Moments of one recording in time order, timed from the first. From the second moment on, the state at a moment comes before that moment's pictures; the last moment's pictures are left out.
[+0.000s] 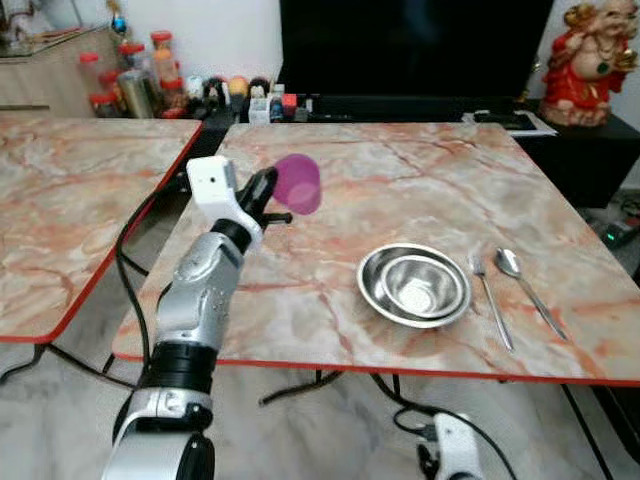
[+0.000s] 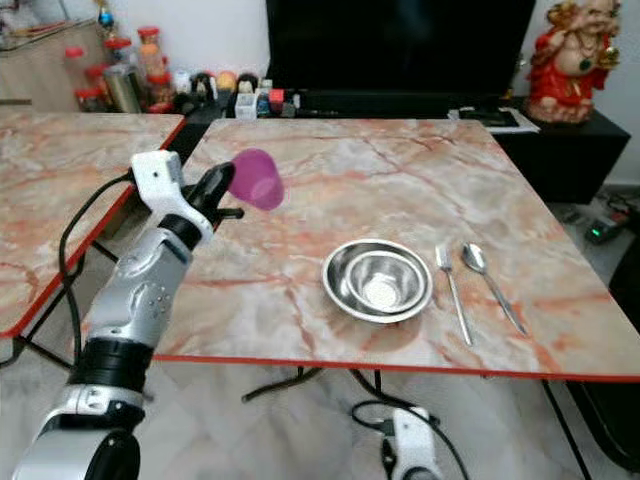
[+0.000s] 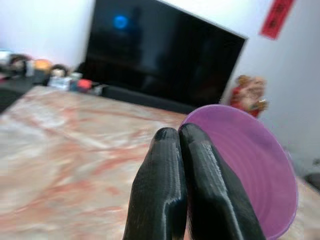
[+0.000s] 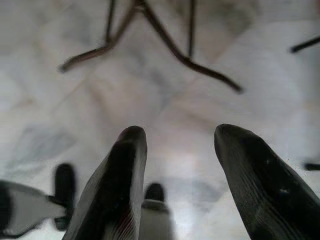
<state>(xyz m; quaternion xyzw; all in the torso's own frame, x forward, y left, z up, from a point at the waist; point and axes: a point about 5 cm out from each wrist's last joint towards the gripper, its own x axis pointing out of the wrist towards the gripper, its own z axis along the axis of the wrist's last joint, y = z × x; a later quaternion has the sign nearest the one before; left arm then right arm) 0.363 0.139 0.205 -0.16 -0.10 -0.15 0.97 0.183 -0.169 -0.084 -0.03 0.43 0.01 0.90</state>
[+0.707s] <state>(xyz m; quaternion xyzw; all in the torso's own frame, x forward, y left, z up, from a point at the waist) 0.362 0.121 0.202 -0.16 -0.08 -0.18 0.97 0.177 -0.180 -0.086 -0.03 0.44 0.00 0.90</state>
